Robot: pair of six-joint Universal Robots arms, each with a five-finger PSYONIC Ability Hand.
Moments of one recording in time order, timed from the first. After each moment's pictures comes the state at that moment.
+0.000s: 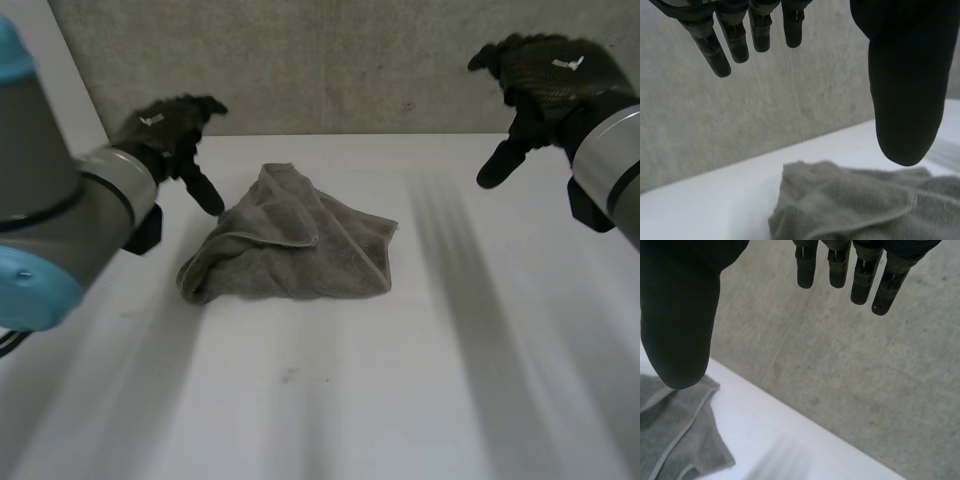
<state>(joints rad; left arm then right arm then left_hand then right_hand) 4.27 -1.91 -1.18 2.96 -1.63 3.08 1.97 -1.45 1.27 0.20 1.56 2.99 0.19 0.20 0.20 0.19 0.02 0.18 0.21 0.20 0.23 0.07</state>
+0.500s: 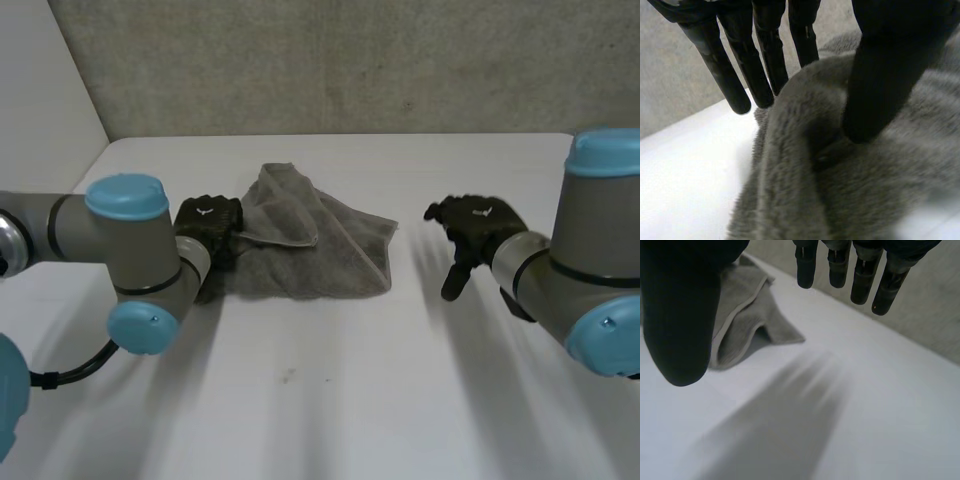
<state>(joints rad) 4.29 -2.36 -1.17 3.28 -1.63 3.32 1.96 -1.08 1.36 0.13 1.51 2.93 0.73 0.72 0.72 0.71 0.53 0.18 0.21 0.20 0.23 0.07</state>
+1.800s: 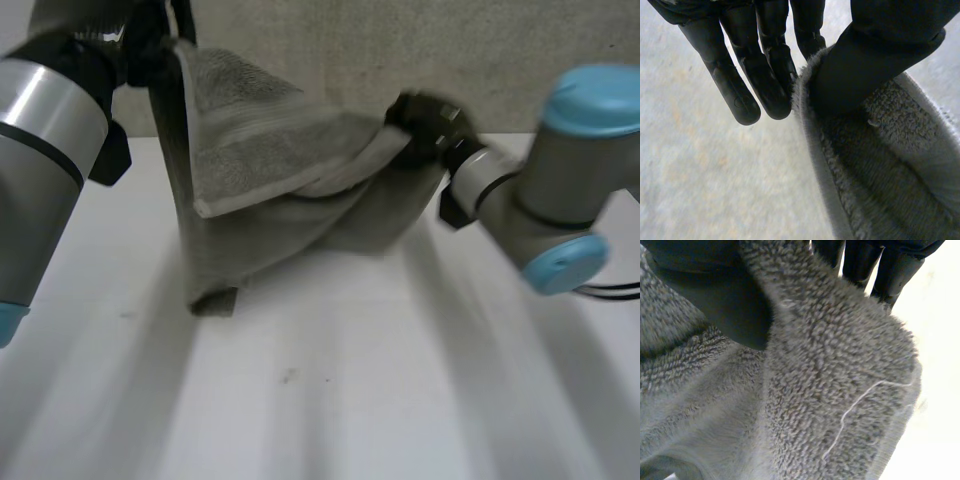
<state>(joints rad) 4.23 -1.63 -1.33 3.24 -1.64 3.12 2.01 -0.98 1.03 -0.08 1.38 3.40 1.18 1.22 1.22 1.22 1.03 0.97 1.18 1.18 1.19 0.97</state>
